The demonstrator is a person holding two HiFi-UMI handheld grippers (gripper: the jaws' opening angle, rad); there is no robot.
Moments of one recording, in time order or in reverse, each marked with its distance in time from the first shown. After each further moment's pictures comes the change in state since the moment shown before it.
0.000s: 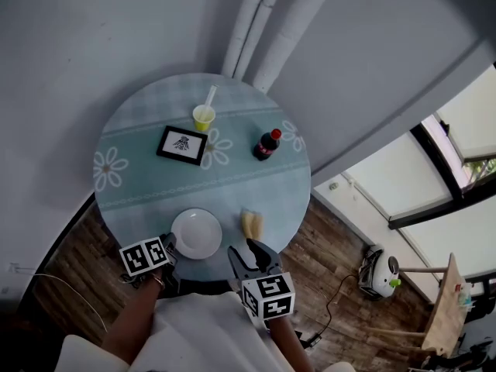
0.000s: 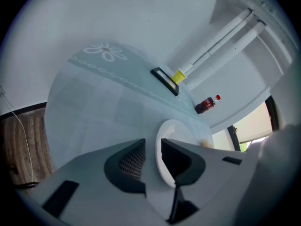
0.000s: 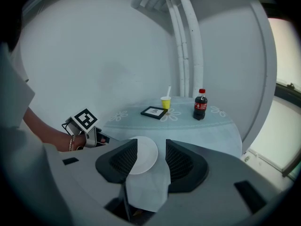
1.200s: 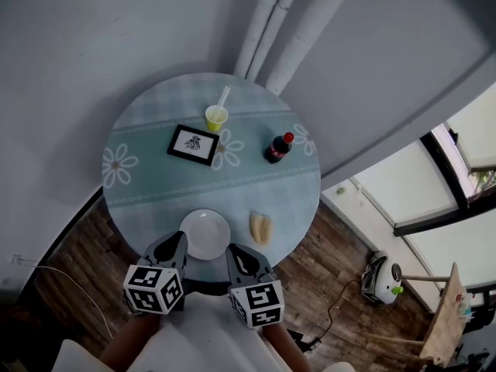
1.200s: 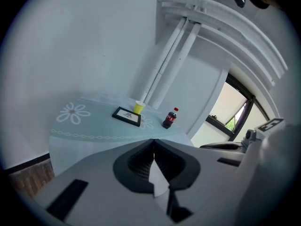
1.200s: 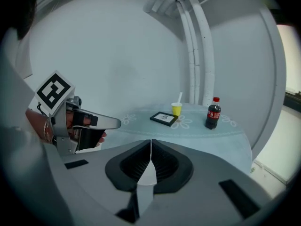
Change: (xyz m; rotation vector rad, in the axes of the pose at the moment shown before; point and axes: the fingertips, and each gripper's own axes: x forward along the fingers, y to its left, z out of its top) left arm -0.094 -0.104 0.041 0.441 -0.304 -0.173; right arm 0.013 0.042 0.016 -0.086 -0.066 0.051
